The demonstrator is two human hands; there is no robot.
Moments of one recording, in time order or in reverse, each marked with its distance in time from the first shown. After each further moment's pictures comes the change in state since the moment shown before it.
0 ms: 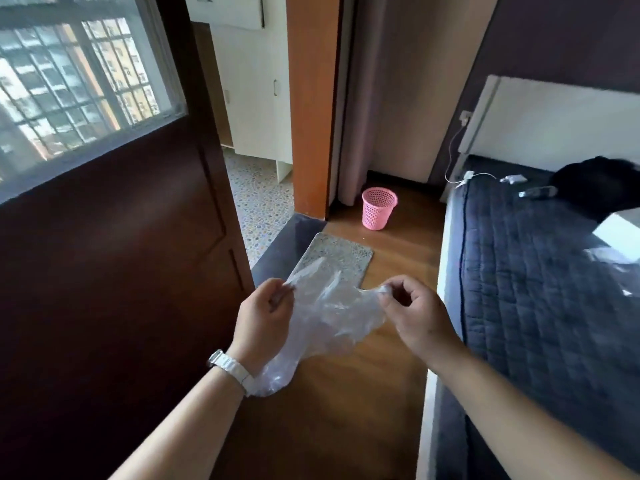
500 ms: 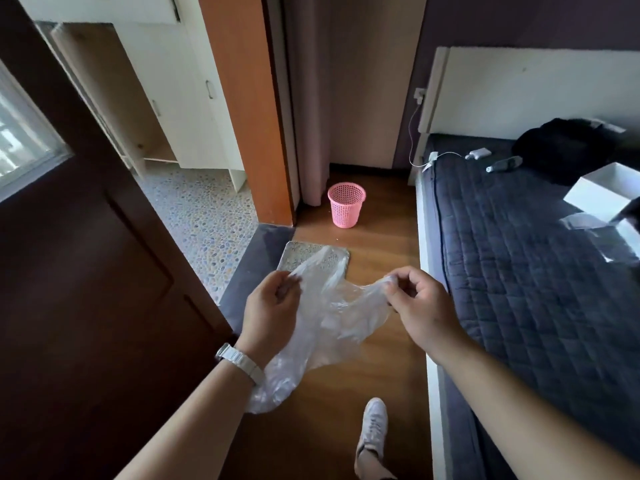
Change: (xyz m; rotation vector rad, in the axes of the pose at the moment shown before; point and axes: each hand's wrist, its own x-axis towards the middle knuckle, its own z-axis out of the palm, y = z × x) left_hand 0.166 0.014 0.123 -0.073 -0.237 0.015; right_hand 0.151 0.074 -0.026 0.034 0.202 0.113
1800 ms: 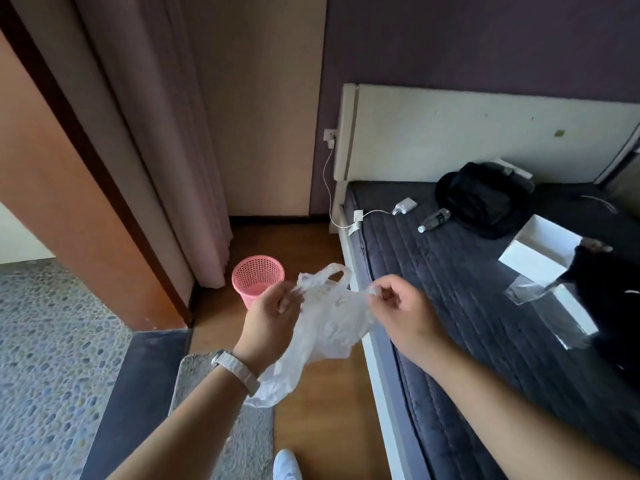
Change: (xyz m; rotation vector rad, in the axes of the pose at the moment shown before) left_hand 0.595 0.053 0.322 -0.053 -0.358 0.170; right_hand 0.589 0.098 -0.072 -0.216 0.145 0.114
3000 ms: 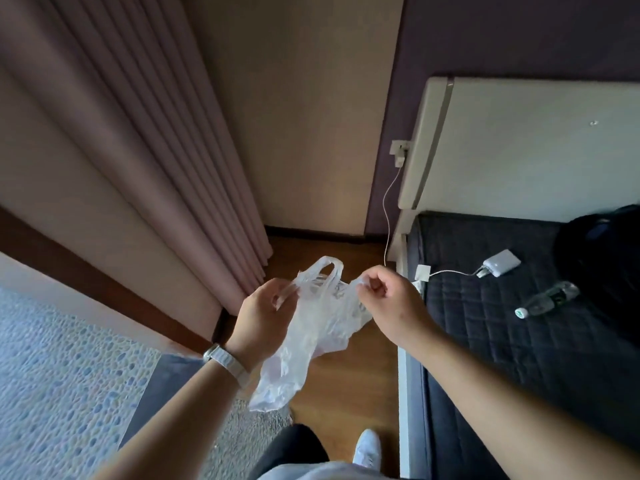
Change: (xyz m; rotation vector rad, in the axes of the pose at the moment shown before) left_hand 0.419 -0.029 0.064 0.311 0.167 -0.192; right_hand 0.494 0.089 0.051 0.066 -0.285 -0.026
